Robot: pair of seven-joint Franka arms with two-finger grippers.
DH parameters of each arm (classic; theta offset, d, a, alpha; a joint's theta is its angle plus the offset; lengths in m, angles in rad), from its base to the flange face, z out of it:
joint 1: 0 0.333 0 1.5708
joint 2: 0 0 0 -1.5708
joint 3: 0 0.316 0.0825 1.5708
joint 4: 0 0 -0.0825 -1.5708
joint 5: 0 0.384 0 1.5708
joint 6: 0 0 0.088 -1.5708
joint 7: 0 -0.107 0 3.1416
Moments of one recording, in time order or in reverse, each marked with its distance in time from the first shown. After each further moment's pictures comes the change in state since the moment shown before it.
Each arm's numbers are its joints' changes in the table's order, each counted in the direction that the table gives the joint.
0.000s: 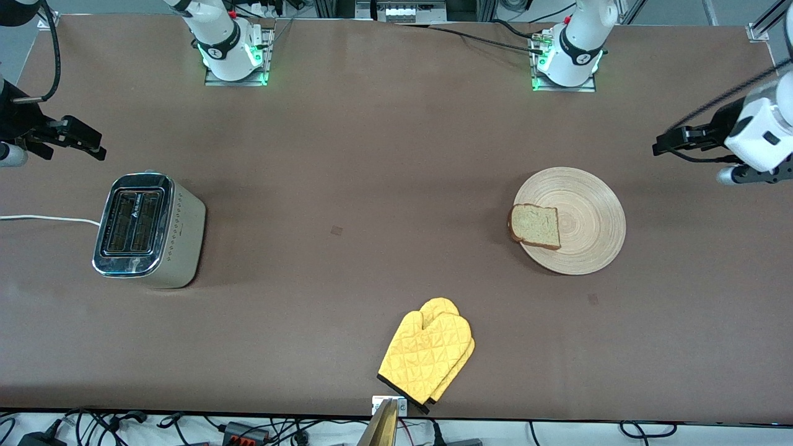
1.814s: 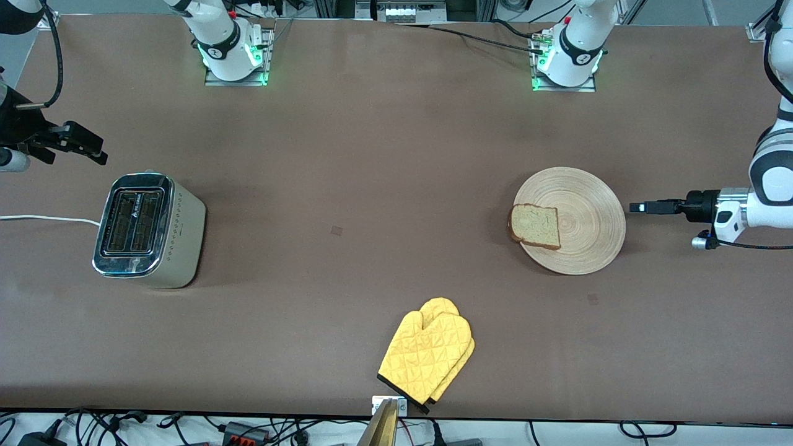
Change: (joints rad) left arm 0.332 -0.518 0.001 -0.142 -0.370 0.292 -0.541; right arm -0.004 -0.009 0.000 -0.011 0.000 0.024 0.000
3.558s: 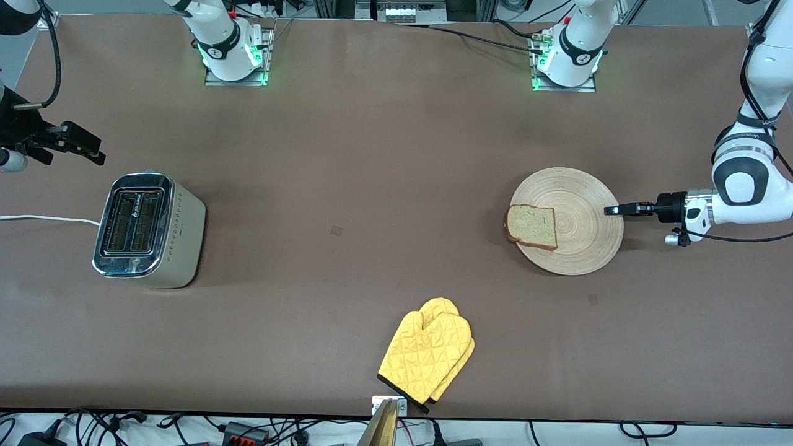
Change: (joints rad) left arm 0.001 -0.047 -0.018 -0.103 -0.135 0.141 -0.219; right arm -0.006 -0.001 0.000 0.000 0.000 0.003 0.011
